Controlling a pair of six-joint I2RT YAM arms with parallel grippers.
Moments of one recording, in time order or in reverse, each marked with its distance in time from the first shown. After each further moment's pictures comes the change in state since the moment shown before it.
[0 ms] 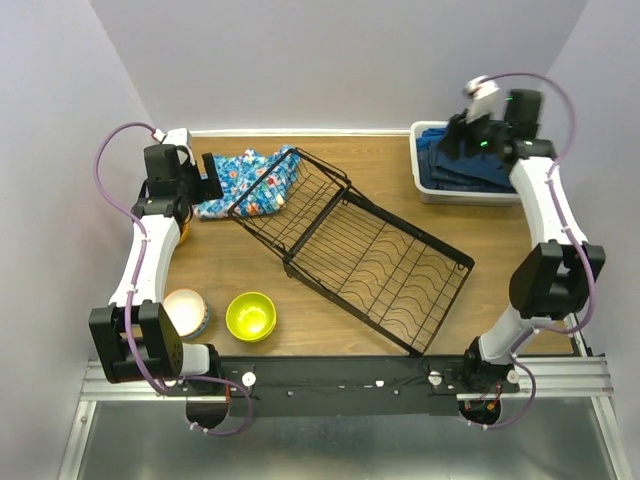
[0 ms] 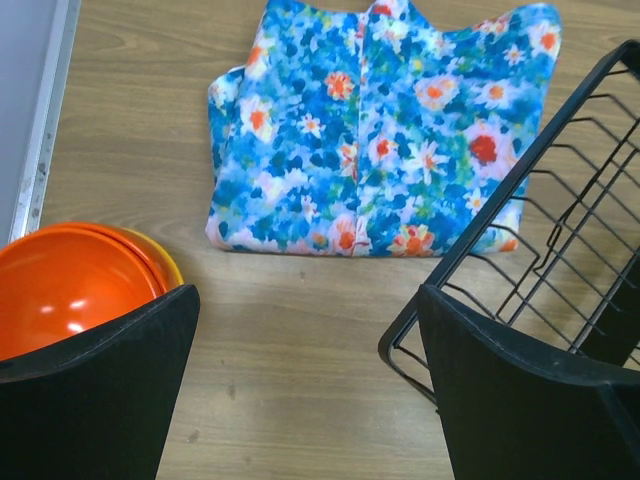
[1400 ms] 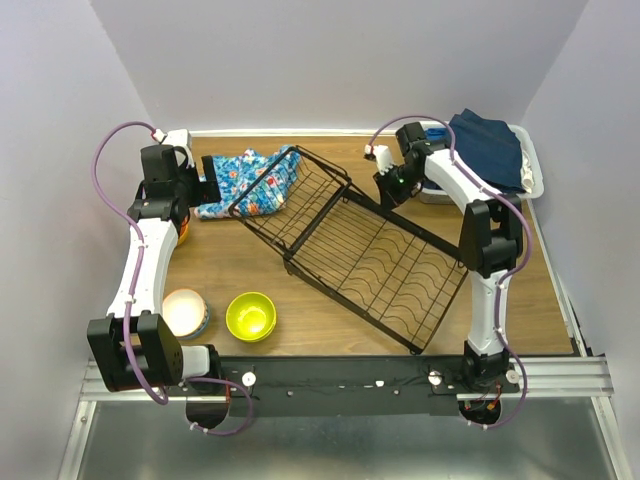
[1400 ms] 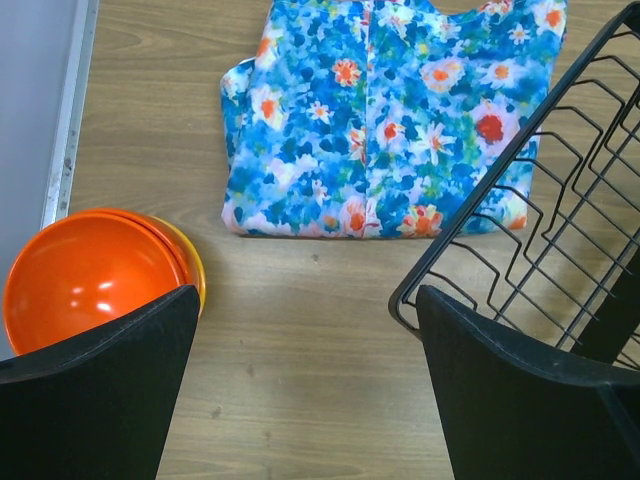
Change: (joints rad) left arm -0.001 -0.044 0.023 -0.076 -0.007 0.055; right arm 0.401 0.456 0.218 -0.548 0.053 -0.221
